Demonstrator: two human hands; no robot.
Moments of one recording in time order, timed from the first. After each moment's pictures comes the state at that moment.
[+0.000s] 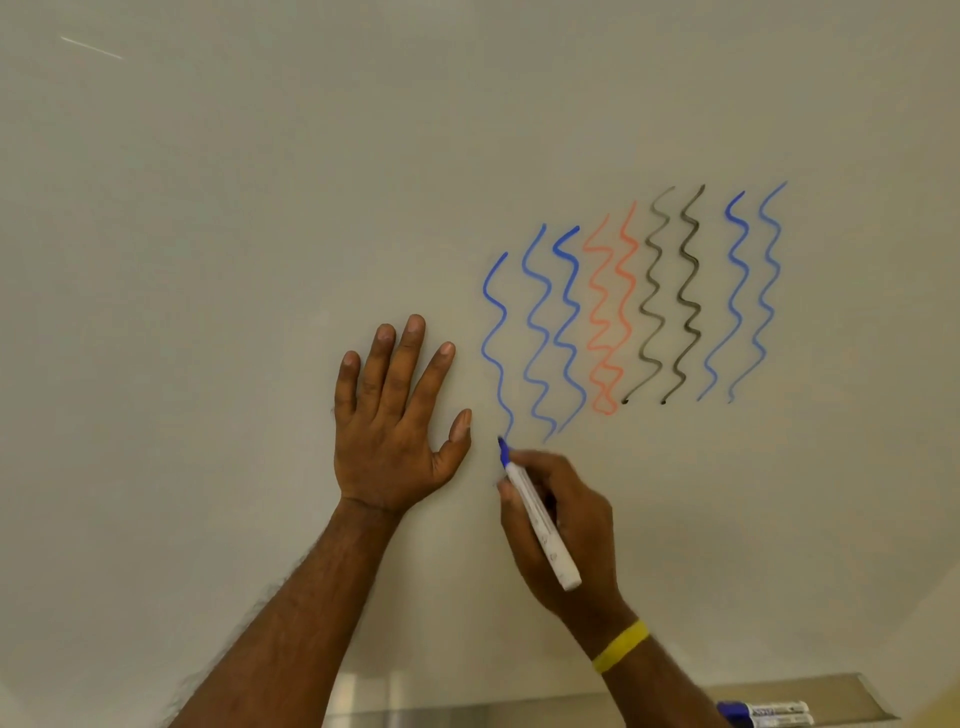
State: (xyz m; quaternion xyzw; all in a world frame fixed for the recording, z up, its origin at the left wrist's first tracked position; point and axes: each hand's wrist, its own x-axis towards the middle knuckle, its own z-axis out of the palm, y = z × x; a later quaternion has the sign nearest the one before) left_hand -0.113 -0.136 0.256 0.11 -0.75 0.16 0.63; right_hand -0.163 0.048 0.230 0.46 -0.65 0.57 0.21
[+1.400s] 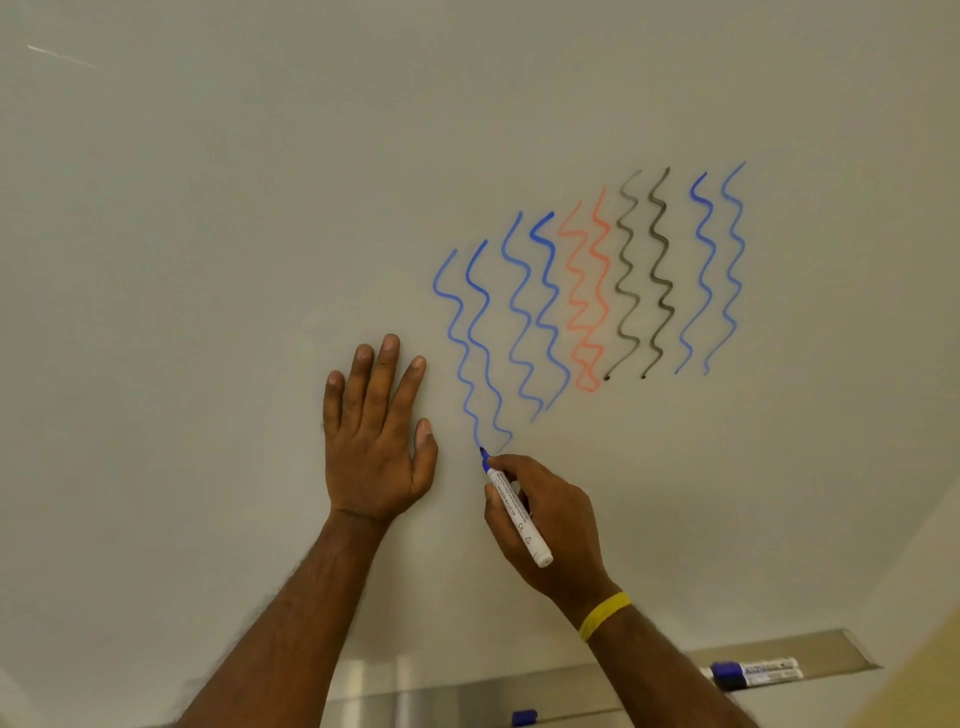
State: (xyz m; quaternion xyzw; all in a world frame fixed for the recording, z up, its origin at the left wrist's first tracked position) left_hand -0.098 -0.137 0.234 0.12 -0.79 0.11 0.60; right_hand -0.168 0.048 0.203 0.46 -0.72 0.46 0.24
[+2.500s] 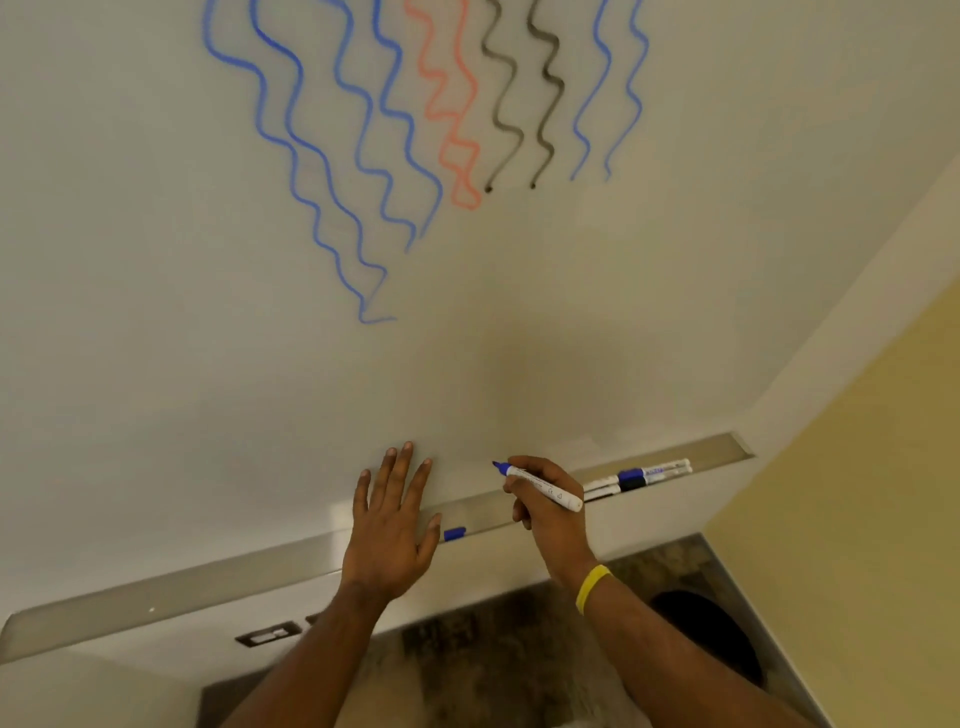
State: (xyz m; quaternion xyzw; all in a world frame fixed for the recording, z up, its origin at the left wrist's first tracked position) left_hand -0.065 -0.013 -0.013 0.13 -0.98 -0.09 0.12; right_hand -0.160 0.175 0.050 0.08 -0.65 0.74 -0.15
